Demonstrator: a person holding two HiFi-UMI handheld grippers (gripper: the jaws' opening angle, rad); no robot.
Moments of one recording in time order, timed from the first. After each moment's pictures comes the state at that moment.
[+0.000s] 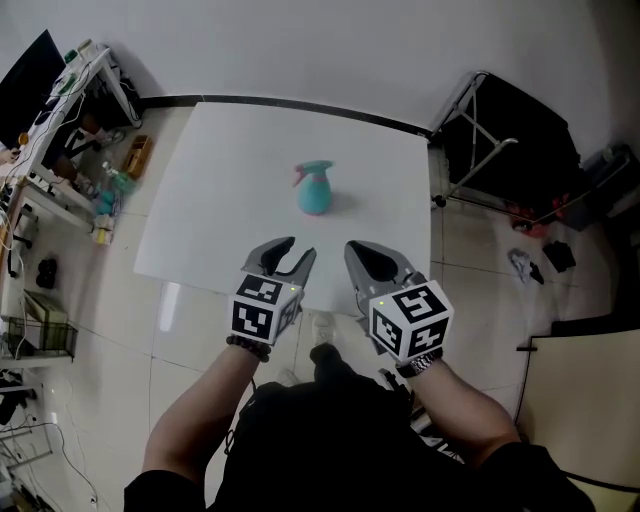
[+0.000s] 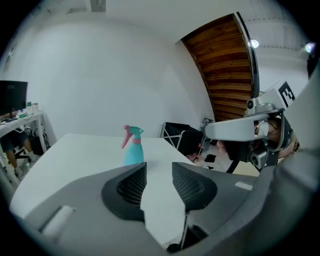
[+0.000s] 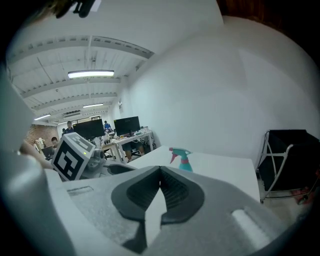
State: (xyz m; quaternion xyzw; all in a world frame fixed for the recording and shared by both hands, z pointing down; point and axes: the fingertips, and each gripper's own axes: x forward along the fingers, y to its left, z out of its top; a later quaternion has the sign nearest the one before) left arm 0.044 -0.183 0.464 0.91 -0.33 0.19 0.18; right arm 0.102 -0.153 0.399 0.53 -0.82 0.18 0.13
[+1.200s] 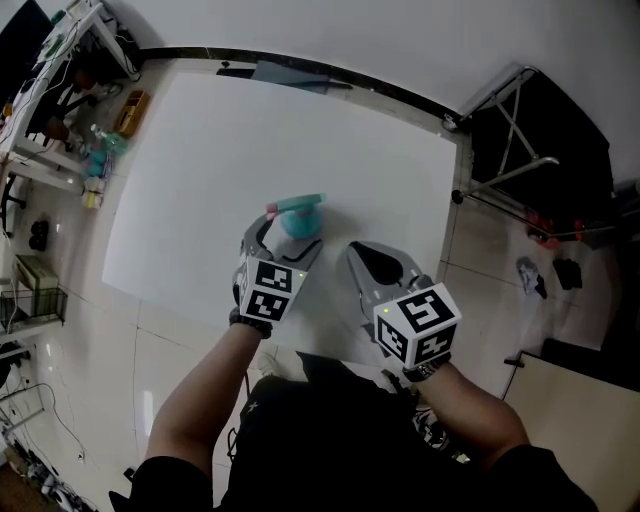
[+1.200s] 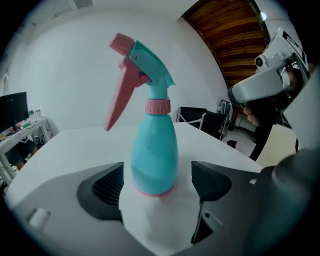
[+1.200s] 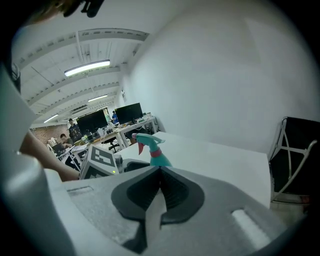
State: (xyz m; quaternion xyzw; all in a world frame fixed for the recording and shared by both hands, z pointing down) left arm 0.097 -0.305 0.582 0.87 -0.39 0.26 0.15; right arm 0.160 -0.256 0.467 0.46 -0.83 0.24 0.19
